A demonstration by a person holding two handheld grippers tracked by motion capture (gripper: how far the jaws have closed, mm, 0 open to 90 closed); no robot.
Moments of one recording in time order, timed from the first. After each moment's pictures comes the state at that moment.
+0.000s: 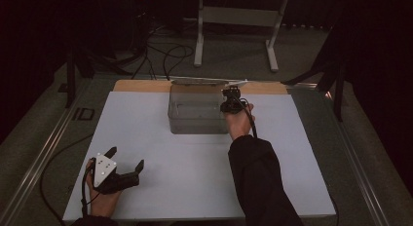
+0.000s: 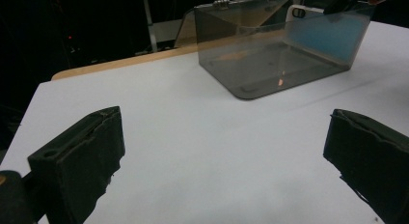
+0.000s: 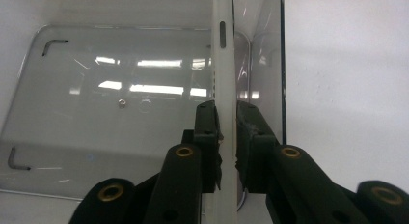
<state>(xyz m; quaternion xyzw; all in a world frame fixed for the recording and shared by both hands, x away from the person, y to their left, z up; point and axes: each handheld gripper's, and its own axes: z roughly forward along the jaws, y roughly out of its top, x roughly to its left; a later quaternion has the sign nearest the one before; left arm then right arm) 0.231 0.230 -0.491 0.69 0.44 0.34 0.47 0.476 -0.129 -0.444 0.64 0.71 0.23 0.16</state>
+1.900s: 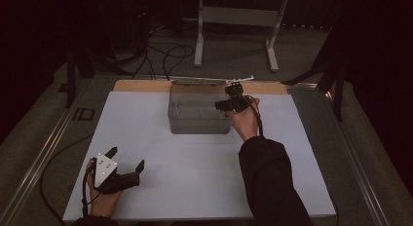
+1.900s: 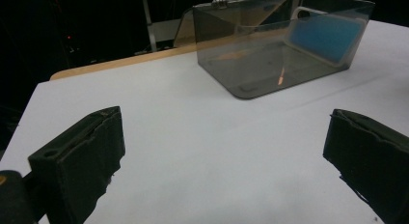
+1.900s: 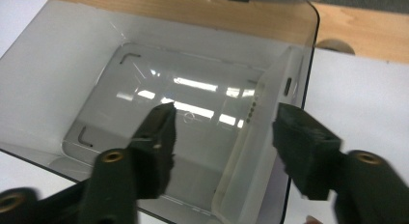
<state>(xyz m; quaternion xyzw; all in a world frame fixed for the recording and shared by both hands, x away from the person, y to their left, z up) 0.231 0.229 -0.491 0.69 0.44 0.34 0.47 0.462 -0.140 -0.414 0.54 0.76 0.32 0.16</state>
